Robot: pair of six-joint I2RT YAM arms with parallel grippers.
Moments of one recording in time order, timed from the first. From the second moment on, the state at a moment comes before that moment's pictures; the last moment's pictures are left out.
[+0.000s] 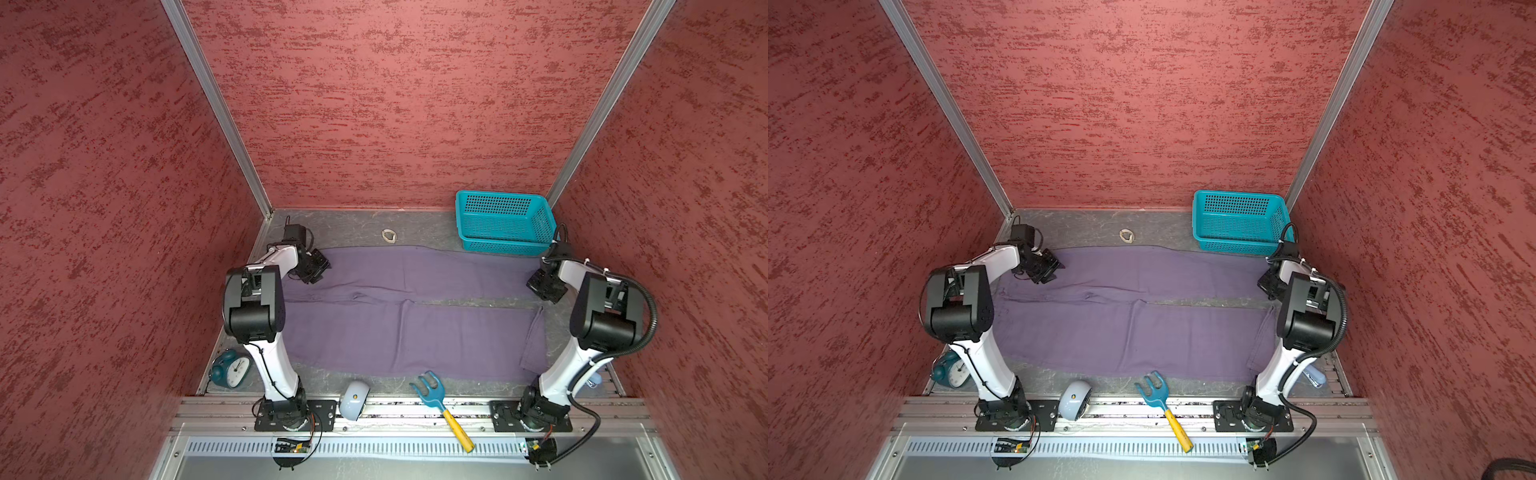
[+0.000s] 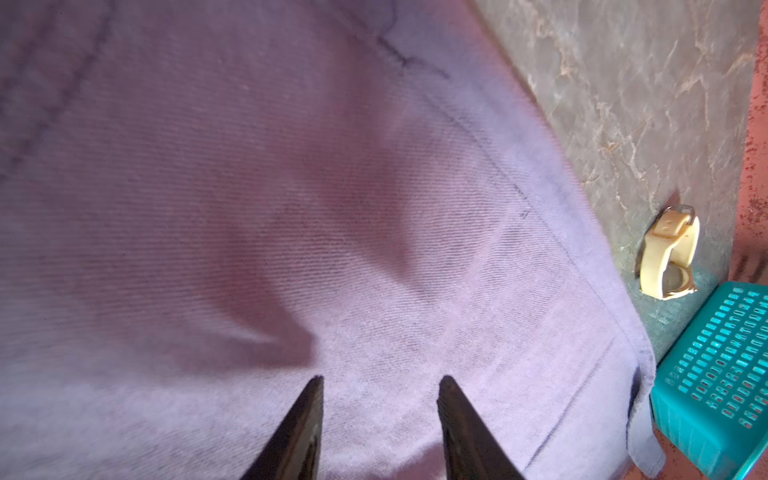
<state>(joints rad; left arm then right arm) 0.10 1.91 1.25 -0.55 0.34 -0.73 -0.33 1.85 1.15 -0.58 0.07 0.51</state>
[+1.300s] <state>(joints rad) 0.15 1.90 1.16 -0.40 0.41 -0.79 -0.38 1.75 1.14 -0.66 -0.05 0.54</state>
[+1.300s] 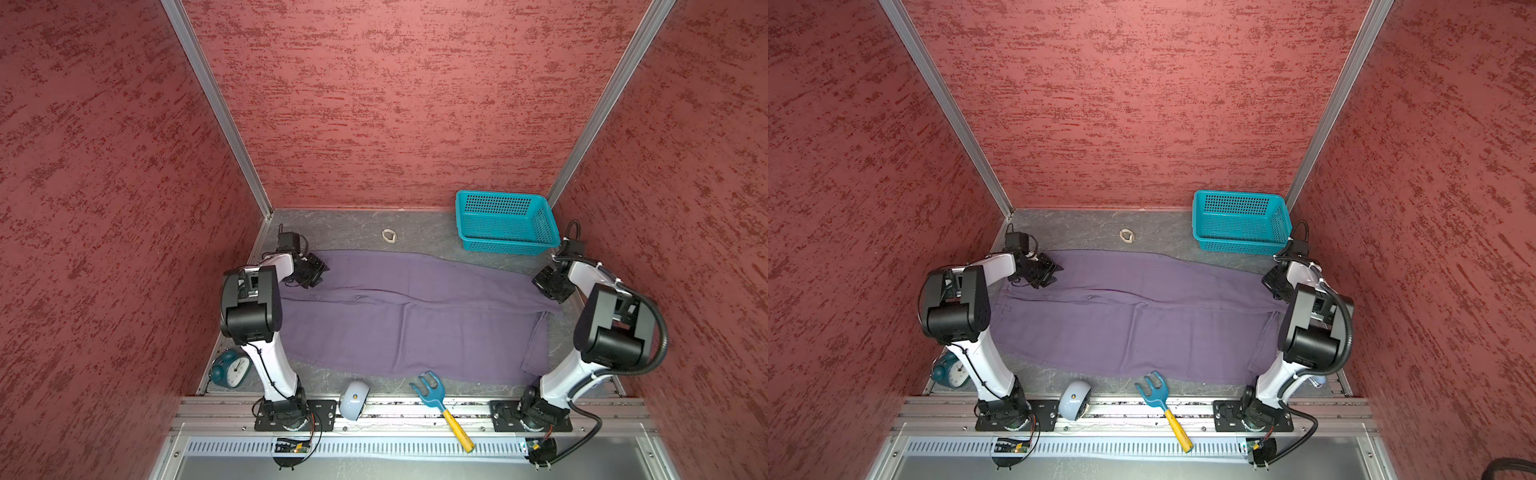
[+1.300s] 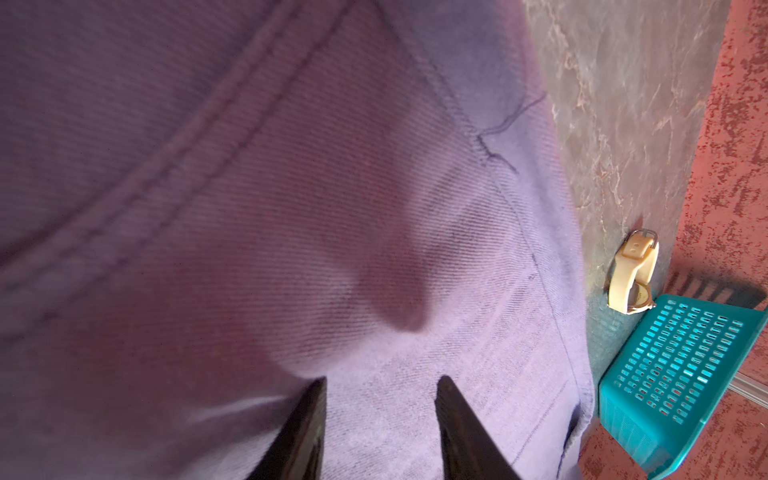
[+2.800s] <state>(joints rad) 0.17 1.70 1.08 -0.48 0.28 -0.79 -0.35 1.52 1.04 -0.57 0.00 0.55</state>
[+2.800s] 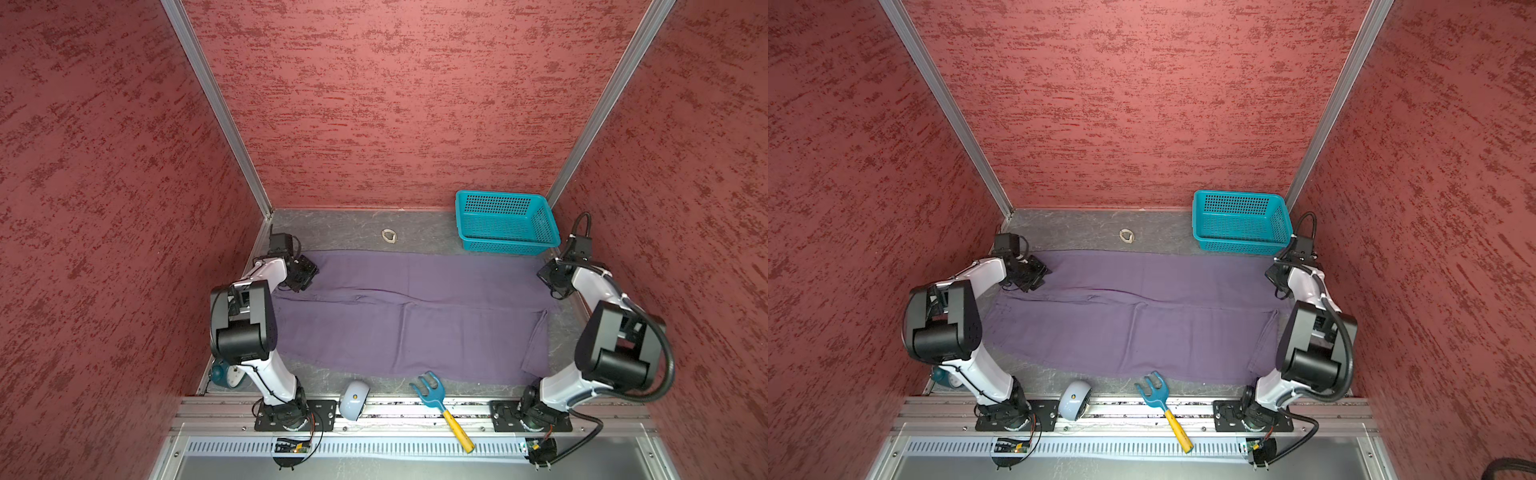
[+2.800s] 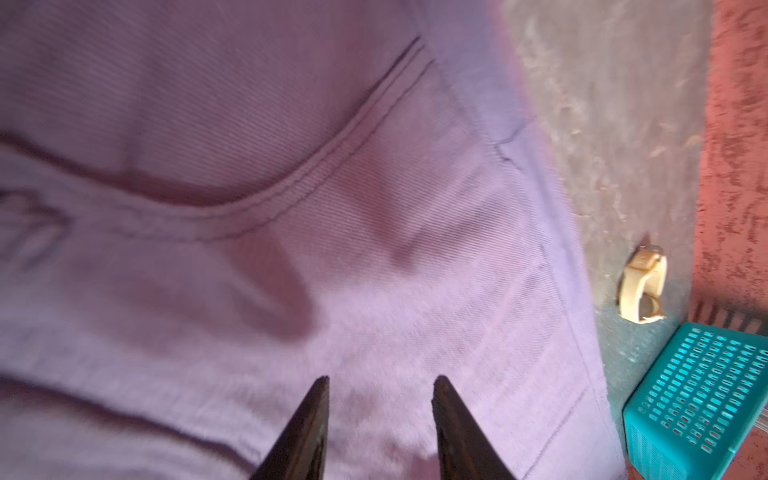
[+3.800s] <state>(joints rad) 0.38 1.27 0.78 -0.57 0.30 -0.79 -0.33 1.24 0.56 -0.57 -0.03 0.67</state>
